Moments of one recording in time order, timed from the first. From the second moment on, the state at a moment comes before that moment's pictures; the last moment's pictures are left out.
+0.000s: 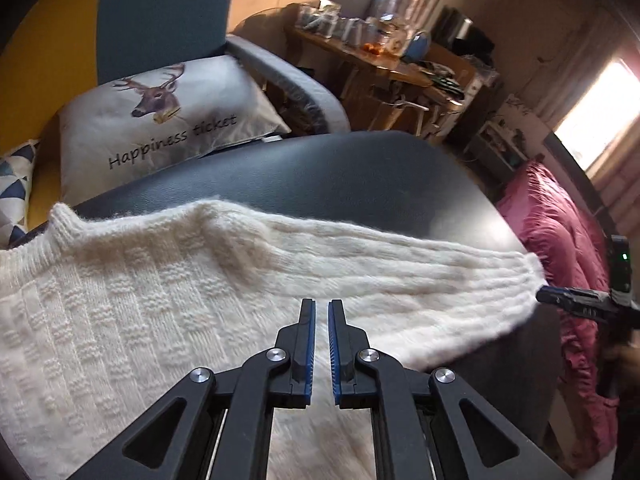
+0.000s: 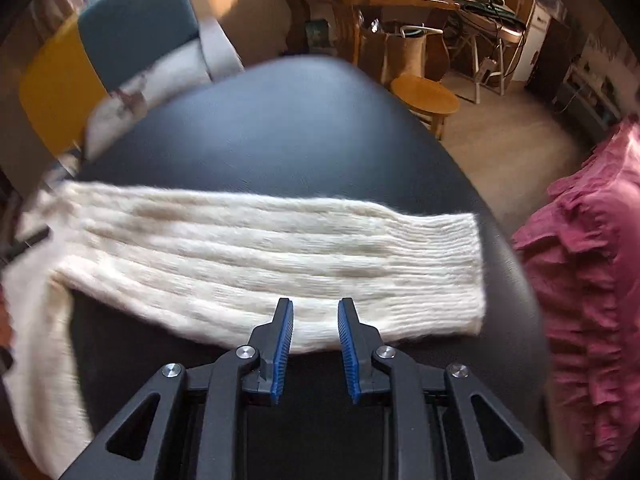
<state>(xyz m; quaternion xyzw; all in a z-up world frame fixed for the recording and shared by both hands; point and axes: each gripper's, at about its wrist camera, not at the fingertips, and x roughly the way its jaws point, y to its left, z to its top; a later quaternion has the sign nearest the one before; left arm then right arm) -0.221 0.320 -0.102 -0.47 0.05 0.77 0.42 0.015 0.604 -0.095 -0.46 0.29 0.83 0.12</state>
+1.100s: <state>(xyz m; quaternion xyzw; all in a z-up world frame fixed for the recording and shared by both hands) -0.120 0.332 -0.151 -0.46 0.14 0.70 0.53 0.076 0.651 -0.139 -0.37 0.39 0.79 0.30</state>
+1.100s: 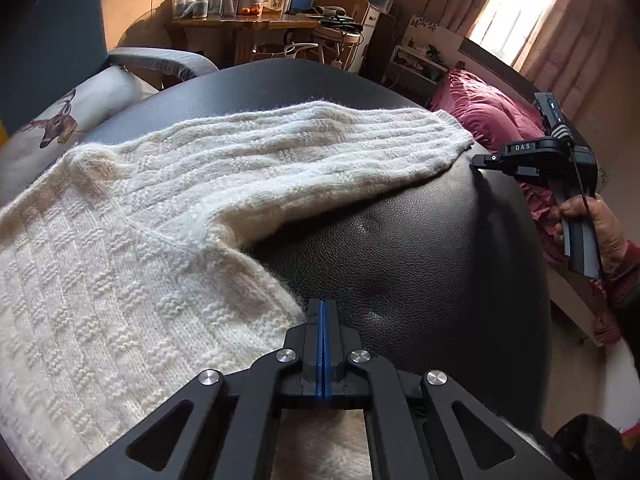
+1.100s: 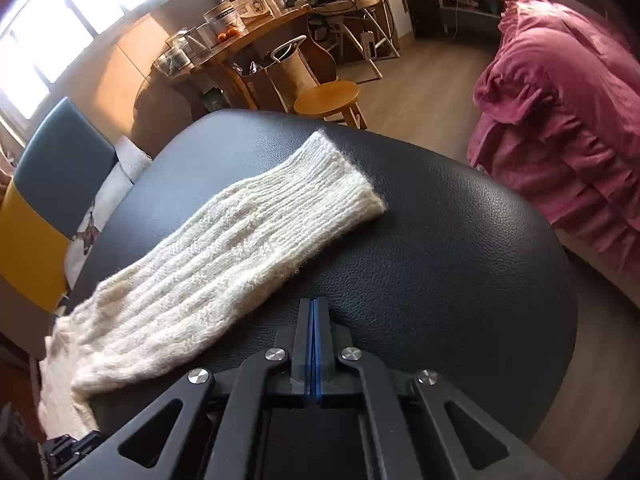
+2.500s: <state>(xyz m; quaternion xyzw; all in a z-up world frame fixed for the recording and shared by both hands) -0.152 0.281 -0.131 -0.50 0.05 0.72 0.49 0.058 0.653 -0.144 -0.37 0.41 0.78 0.29</state>
